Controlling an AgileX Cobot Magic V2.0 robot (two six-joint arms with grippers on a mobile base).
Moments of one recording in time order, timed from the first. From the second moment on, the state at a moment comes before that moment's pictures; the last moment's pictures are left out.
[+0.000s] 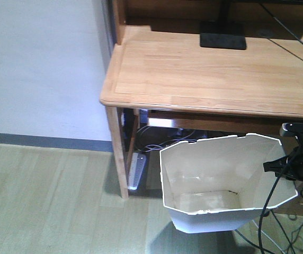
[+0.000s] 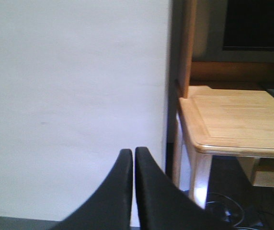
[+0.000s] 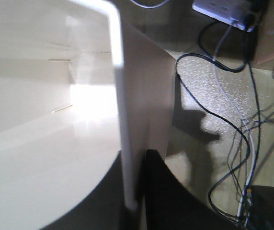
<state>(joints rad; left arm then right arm) 0.01 -0.02 0.03 -0.01 0.14 -0.05 -0.30 1.93 -0.69 1.07 0.27 -1.34</state>
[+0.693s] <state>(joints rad) 0.01 -0.02 0.03 -0.01 0.14 -0.05 -0.30 1.93 -0.69 1.07 0.26 -1.34</state>
